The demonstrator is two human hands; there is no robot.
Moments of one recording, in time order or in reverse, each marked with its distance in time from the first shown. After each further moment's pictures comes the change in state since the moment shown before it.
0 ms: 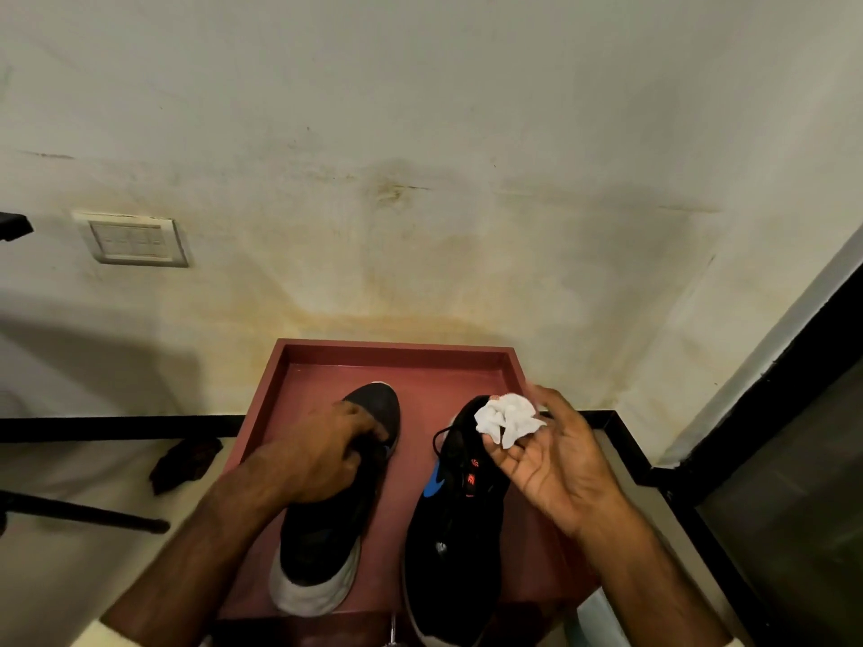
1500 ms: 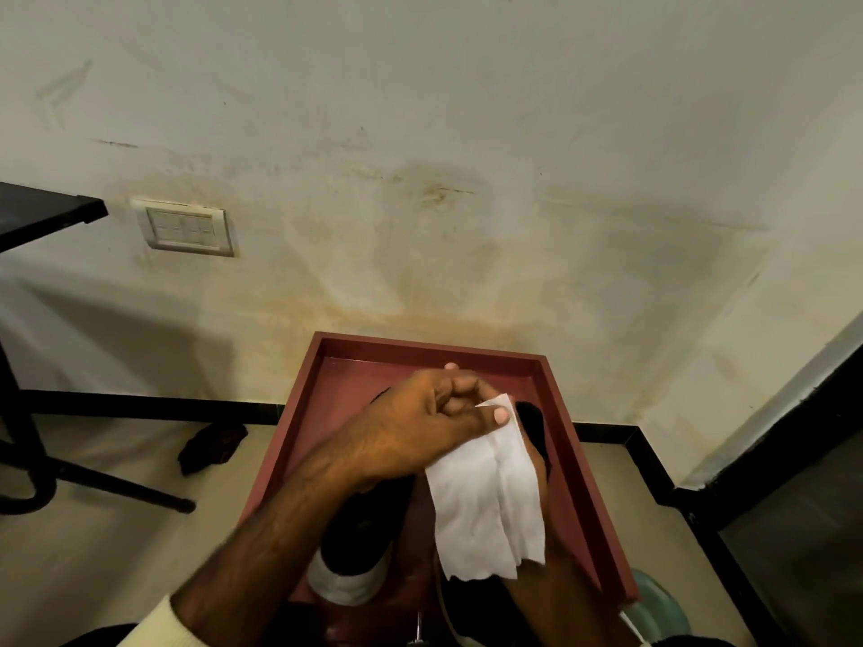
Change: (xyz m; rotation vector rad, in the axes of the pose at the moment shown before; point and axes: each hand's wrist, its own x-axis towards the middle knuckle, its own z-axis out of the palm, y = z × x) left_hand -0.020 0.057 -0.032 -0.888 0.080 0.207; right_hand 0.010 0.087 0.058 0.367 -0.392 0.078
